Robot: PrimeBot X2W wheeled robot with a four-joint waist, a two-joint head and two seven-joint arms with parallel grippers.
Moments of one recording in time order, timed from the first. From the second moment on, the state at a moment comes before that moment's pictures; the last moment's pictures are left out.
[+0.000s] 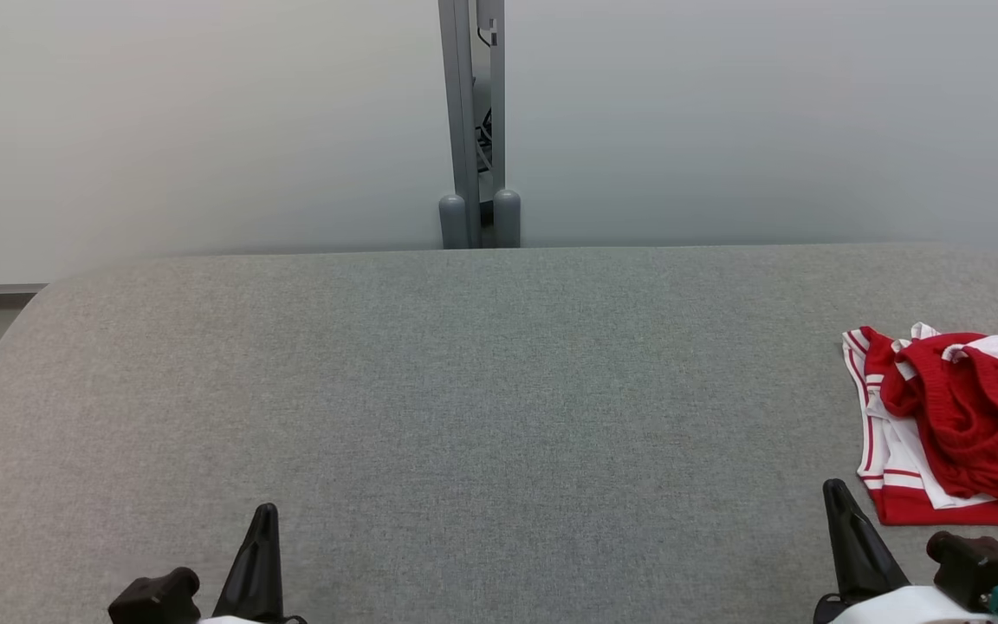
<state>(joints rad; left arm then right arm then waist) 0.08 0.04 -0.10 0.26 -0.42 0.02 -0.22 0.01 -0.04 0.04 0.33 0.32 0.13 -0.23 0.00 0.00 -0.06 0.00</state>
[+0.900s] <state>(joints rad) 0.03 0.04 -0.04 0.25 -0.82 -0.03 -0.10 0.01 -0.04 -0.02 0.26 0.76 0.13 -0.13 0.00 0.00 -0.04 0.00</state>
